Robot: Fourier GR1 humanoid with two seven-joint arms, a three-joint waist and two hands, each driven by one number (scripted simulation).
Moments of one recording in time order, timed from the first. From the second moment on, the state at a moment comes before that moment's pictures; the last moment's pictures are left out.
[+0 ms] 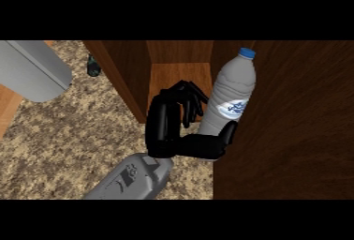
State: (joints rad) left arm -0.55 0.00 -0.59 -1.49 0.41 0.76 -0.22; right arm 1.00 -0.15 -0.19 -2.40 -0.27 0.60 -0.40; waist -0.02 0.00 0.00
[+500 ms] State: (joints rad) left arm -0.75 0.00 -0.54 -1.25 0.44 0.82 -0.21; right arm 0.98 -0.15 -0.23 -2.40 -0.29 0.61 -0.38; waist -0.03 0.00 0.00
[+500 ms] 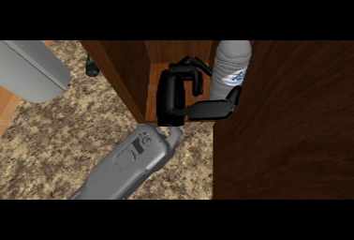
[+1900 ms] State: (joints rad) left arm -1.06 0.01 -0.34 -0.50 0.50 0.68 -0.47; right arm 0.92 -0.16 -0.26 -2.37 -0.35 0.65 -0.34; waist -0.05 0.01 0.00
